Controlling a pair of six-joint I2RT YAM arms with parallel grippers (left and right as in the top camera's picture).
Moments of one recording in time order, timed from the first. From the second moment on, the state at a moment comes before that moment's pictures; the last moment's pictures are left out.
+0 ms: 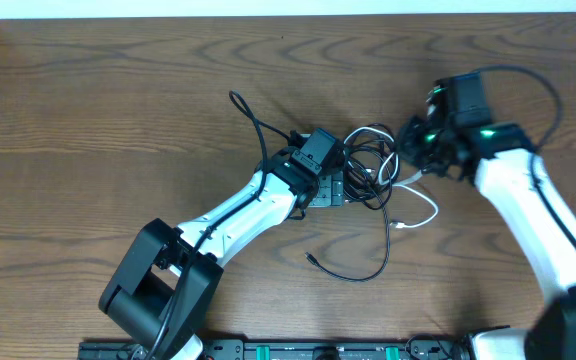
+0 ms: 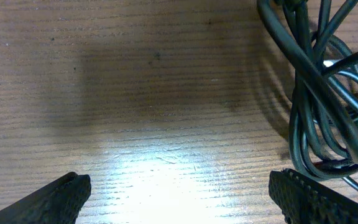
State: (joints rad) left arm -0.67 1.77 1.12 -0.56 -0.08 -0.61; right arm 0.18 1.52 1.21 -0.70 -0.29 0.71
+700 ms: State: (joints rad) left arm -0.67 1.77 1.12 -0.56 -0.08 -0.61; right arm -0.35 1.15 1.82 -0.61 -0.25 0.34
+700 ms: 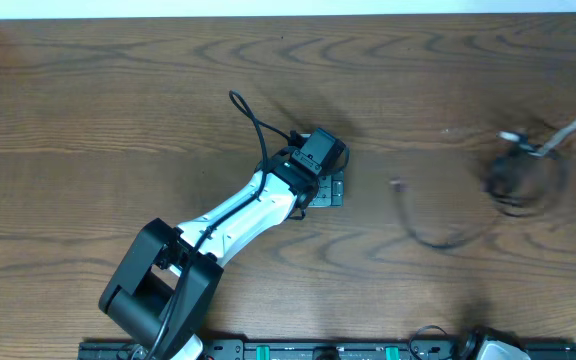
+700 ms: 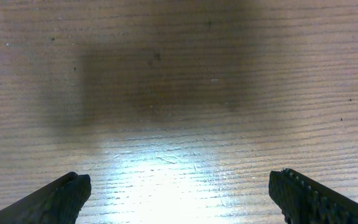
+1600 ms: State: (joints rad) left arm -0.67 1.77 1.12 -0.56 -0.08 -0.61; right arm -0.23 1.37 1.82 -1.25 0.03 0.42
